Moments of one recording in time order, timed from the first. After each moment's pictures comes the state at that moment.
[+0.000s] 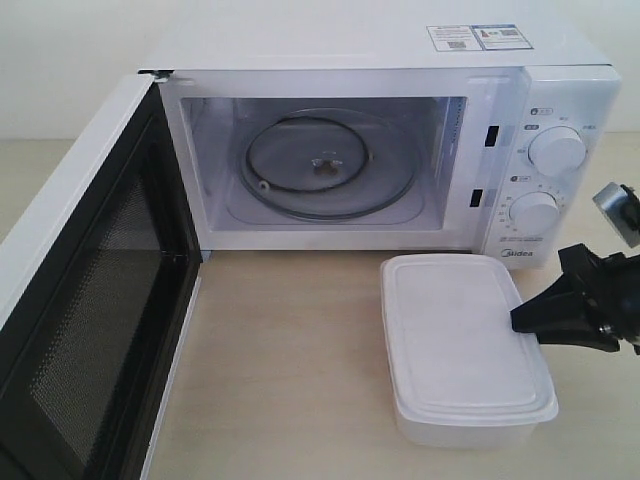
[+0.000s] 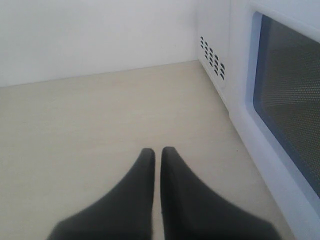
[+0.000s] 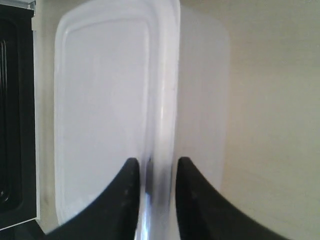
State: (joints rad) left arm -0.01 0.00 0.00 -0.13 0.31 0.25; right arm -0.28 1.84 -0.73 1.18 1.01 -1.16
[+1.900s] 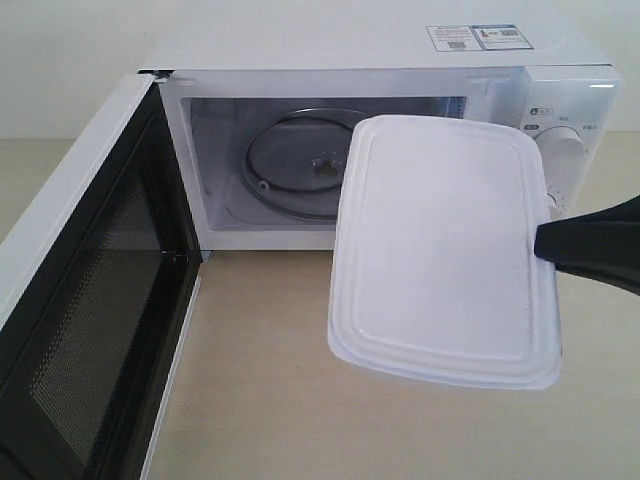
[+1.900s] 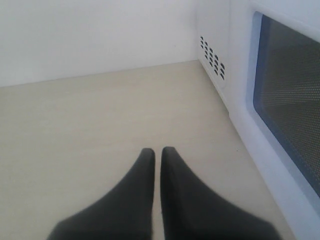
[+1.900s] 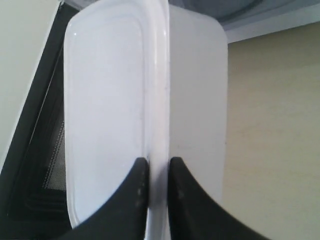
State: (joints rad) left arm -0.01 0.00 0.00 -0.13 0.31 0.25; right arm -0.28 1.04 -0.50 1.31 1.14 -0.89
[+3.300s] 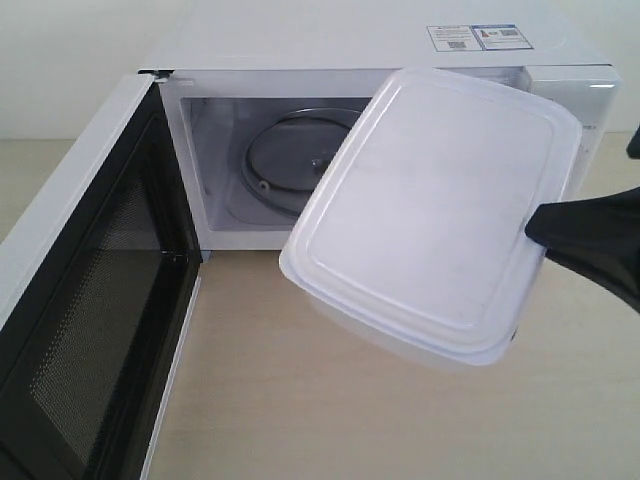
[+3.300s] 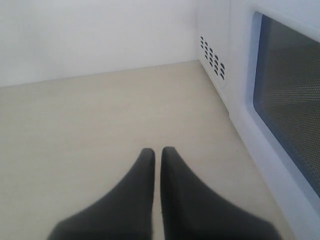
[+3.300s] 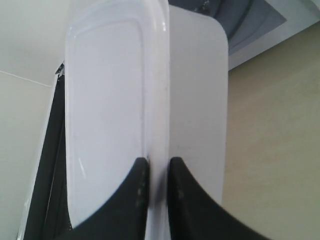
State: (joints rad) left arm -0.01 0.00 0.00 -0.13 0.31 0.25; right arm 0.51 0.68 -0.47 0.48 0.31 0.55
